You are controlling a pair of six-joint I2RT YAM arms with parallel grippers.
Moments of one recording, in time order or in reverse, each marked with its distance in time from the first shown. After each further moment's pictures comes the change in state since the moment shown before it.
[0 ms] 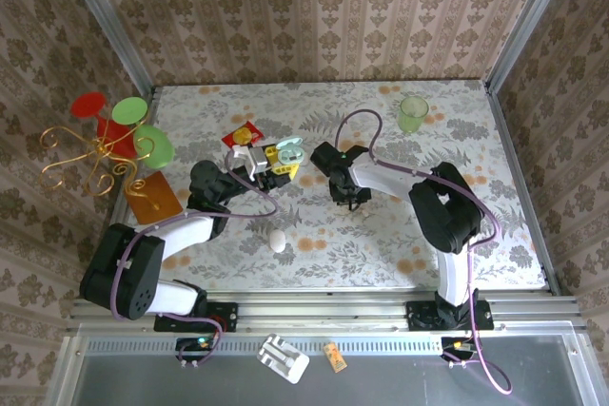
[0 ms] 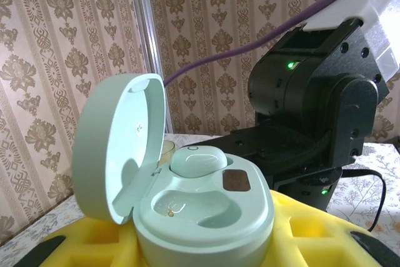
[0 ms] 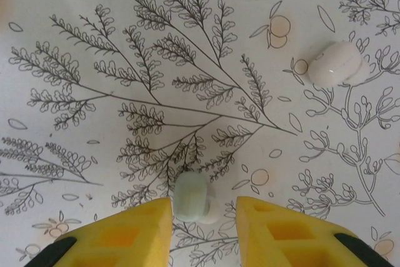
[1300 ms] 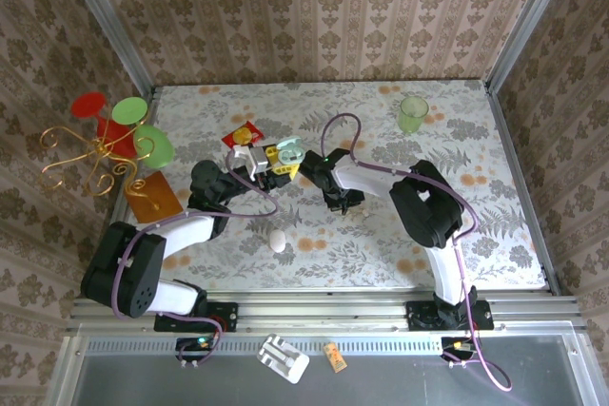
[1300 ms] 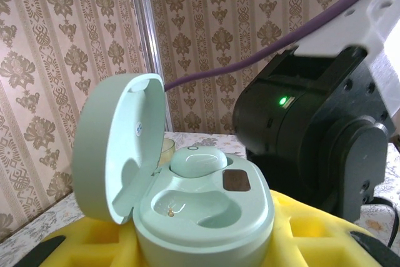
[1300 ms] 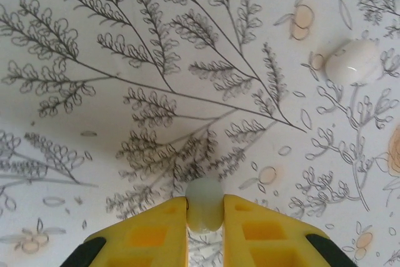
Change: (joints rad) left arm 0.000 0.013 0.000 0.009 0.000 0.000; right arm 0.050 0.080 0.076 -0.110 0.093 -0.018
